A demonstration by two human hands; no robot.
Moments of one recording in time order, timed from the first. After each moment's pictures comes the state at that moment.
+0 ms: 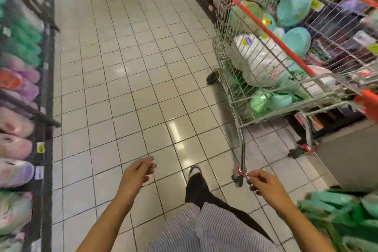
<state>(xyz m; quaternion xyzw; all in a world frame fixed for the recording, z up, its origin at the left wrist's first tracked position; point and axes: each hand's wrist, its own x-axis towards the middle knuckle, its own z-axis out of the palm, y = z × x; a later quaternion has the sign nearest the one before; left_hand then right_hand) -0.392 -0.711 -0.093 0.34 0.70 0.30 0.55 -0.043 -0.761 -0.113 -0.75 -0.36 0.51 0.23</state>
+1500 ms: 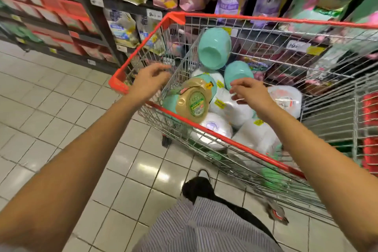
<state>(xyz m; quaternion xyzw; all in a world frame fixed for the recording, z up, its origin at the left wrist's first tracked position) -0.037 0.071 0.004 0.79 0.31 0.11 0.51 0.110 -0.159 -0.010 -0.79 -0.13 0.29 0.52</state>
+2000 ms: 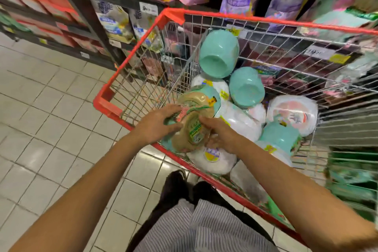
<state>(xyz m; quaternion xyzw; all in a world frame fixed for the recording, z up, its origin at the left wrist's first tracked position) -0.006 0.087 -0.062 0.92 0.21 -0.12 0.32 0.115 -0.086 -0.099 -0.64 0.03 0.58 0.51</state>
